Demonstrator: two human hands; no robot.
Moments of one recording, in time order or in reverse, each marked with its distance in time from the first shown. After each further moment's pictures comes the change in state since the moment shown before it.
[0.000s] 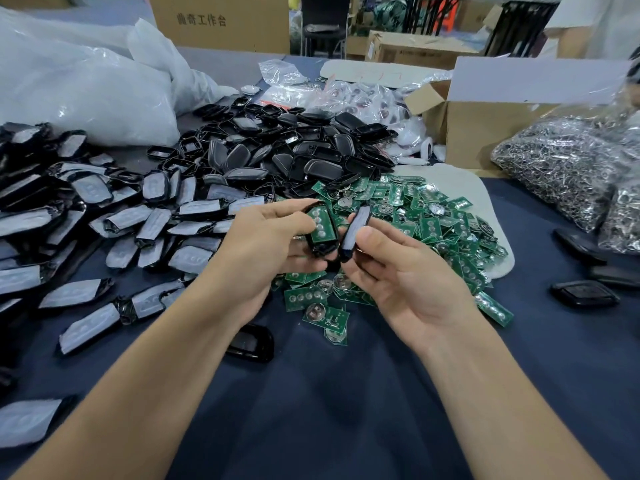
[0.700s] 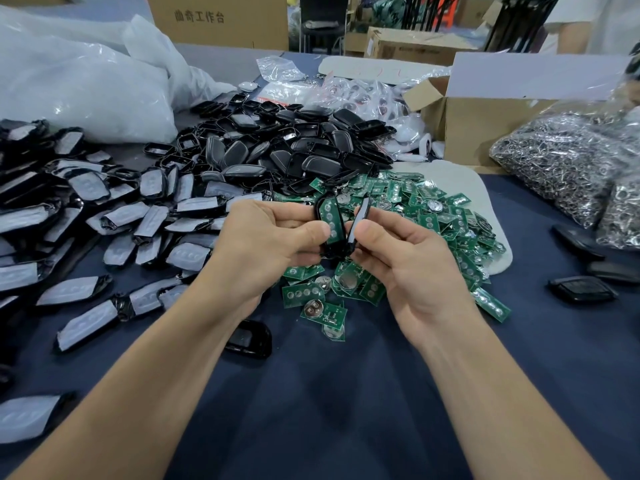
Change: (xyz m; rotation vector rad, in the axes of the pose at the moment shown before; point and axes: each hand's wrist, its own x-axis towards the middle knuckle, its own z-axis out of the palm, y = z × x) left_hand -0.003 -0.004 0.000 0.193 0.036 0.109; right_hand 0.003 0.002 -0.006 -0.138 0.081 -0.205
